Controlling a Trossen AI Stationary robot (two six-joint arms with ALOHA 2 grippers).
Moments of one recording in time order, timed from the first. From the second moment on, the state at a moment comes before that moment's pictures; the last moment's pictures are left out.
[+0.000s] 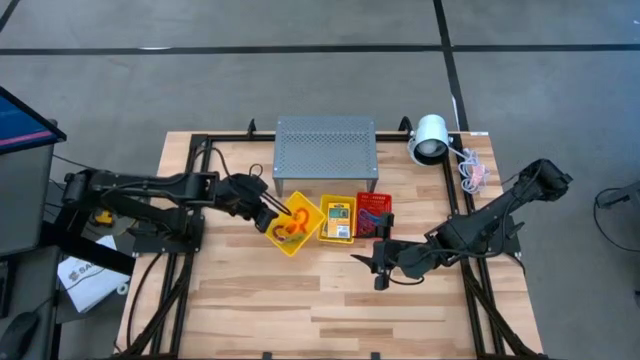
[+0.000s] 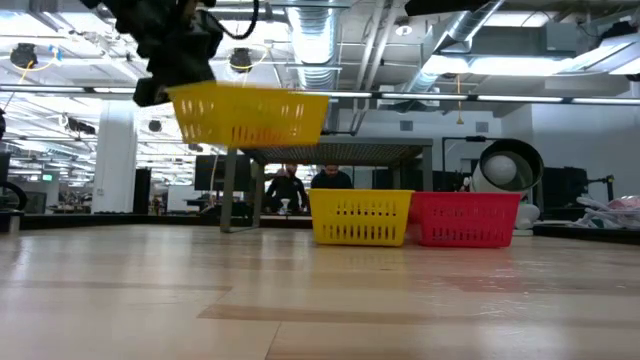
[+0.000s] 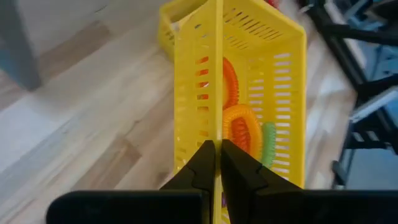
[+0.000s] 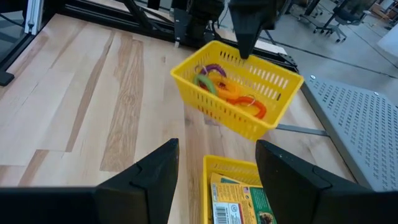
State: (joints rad) left arm 0.04 1.07 0.79 -0.50 -0.02 -0.82; right arm 0.55 1.35 0.94 -0.16 0.70 0.05
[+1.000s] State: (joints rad) left arm 0.38 1.10 1.10 -0.54 -0.01 -0.76; right arm 0.54 1.35 0.94 -0.13 0.70 -0.03
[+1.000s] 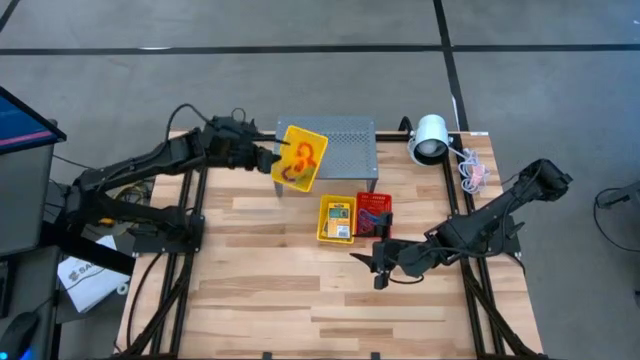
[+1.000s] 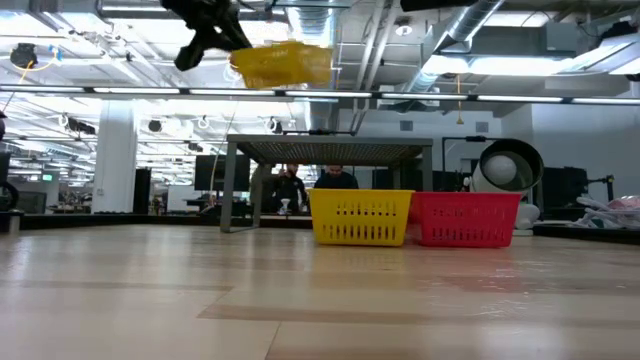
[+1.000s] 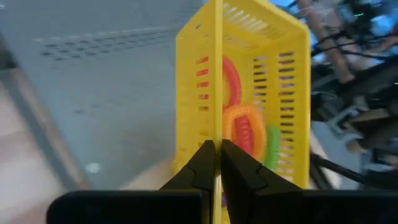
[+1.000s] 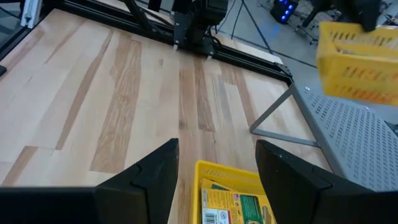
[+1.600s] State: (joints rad) left arm 0.53 1.28 1.19 -0.55 0.01 -0.71; right arm 0.53 1.35 0.94 -0.11 0.70 -0.02
